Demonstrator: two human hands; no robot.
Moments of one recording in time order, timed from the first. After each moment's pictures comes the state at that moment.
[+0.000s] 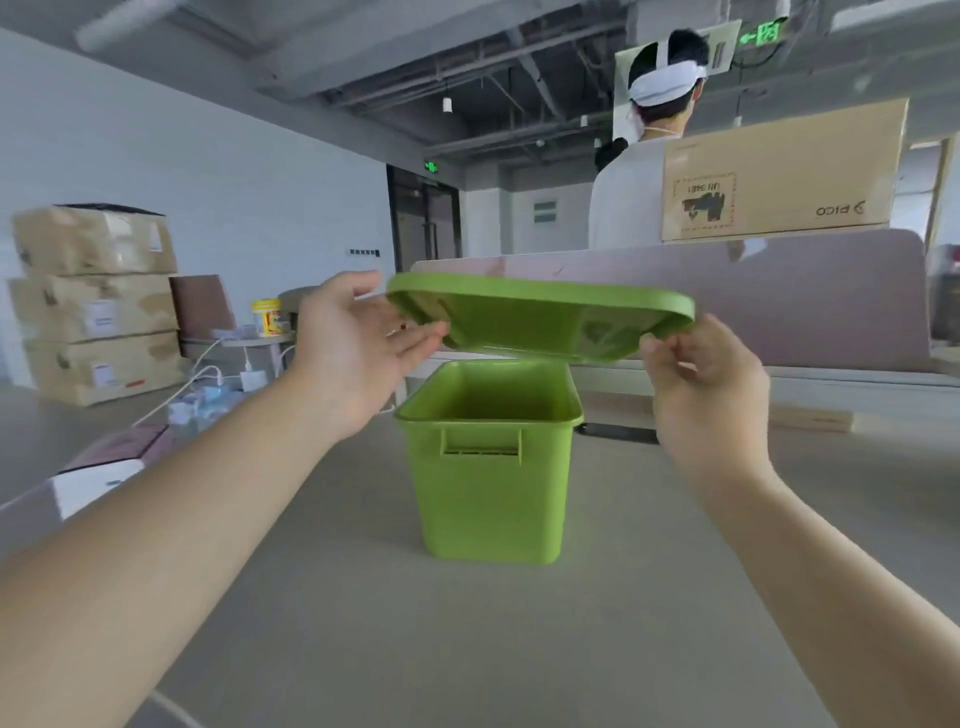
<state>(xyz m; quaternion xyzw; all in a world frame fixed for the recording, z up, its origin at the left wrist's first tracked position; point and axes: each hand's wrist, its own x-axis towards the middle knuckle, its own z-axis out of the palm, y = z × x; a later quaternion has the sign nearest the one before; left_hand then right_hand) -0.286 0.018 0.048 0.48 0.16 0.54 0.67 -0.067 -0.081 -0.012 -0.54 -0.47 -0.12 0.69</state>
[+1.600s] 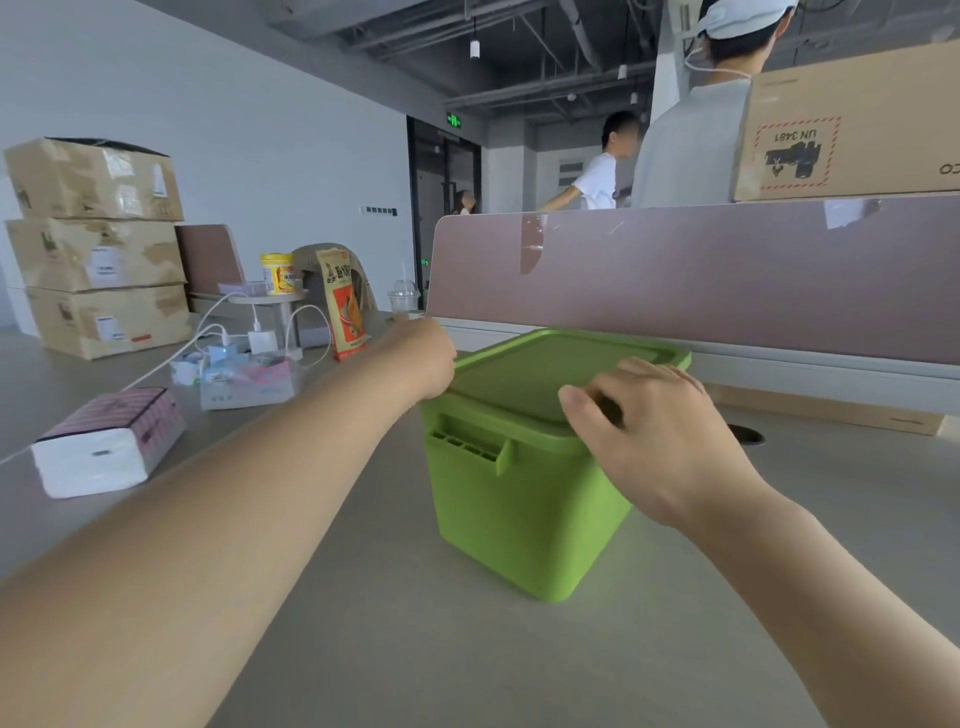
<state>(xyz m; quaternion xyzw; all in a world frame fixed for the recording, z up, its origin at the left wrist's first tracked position) -0.253 0.120 0.015 0.80 0.56 0.20 0.08 -0.109 -0.025 -0.026 -0.69 -0.63 -0.13 0.34</state>
